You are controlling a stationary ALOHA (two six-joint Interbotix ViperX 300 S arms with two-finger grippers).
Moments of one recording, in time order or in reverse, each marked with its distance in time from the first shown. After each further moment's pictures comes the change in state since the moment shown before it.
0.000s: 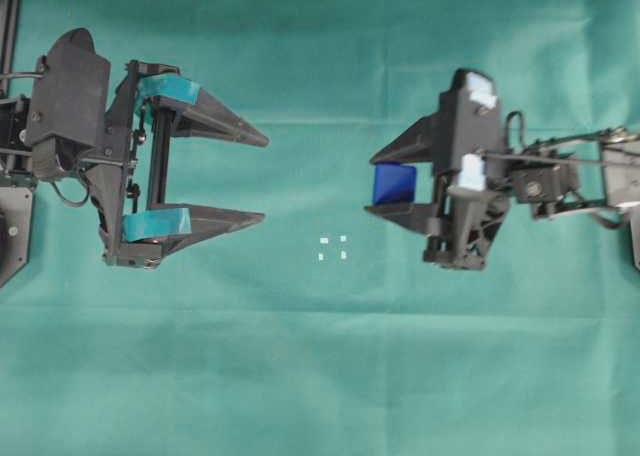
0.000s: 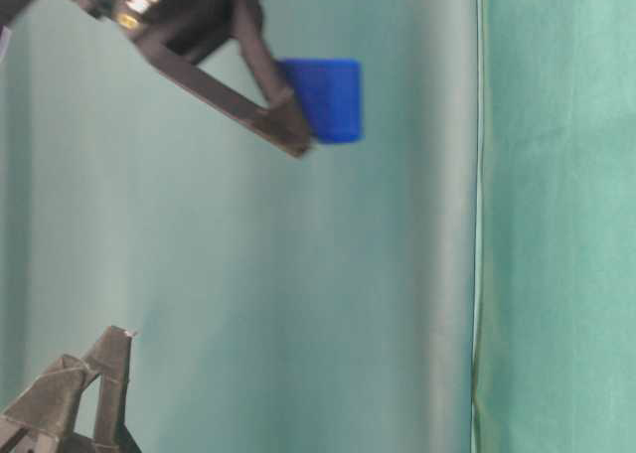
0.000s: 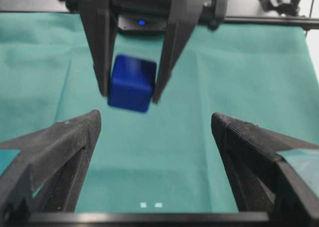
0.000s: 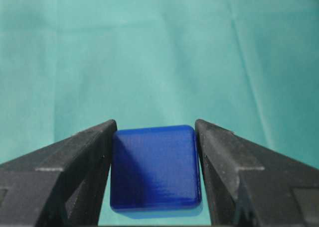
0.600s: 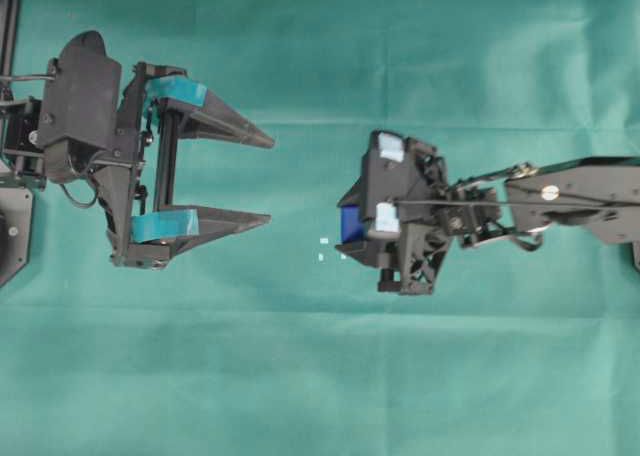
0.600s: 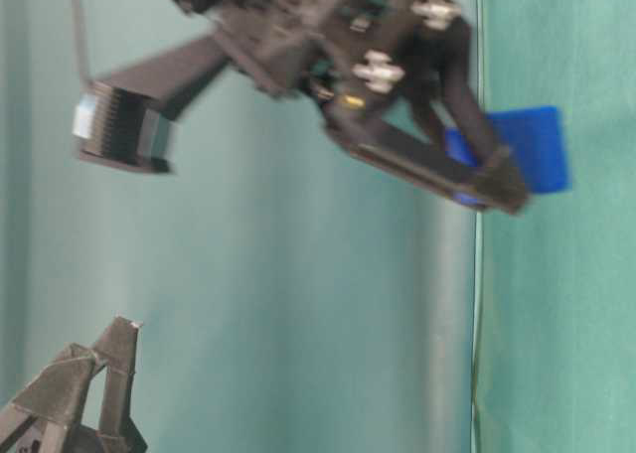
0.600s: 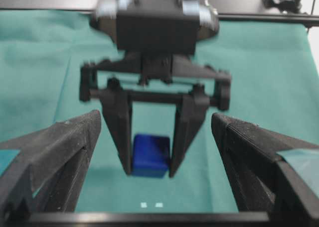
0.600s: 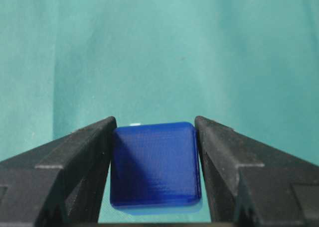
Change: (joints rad) left arm 0.000 0.018 -0.012 0.000 0.000 0.002; right arm -0.002 0.259 0.000 0.000 -0.204 0.002
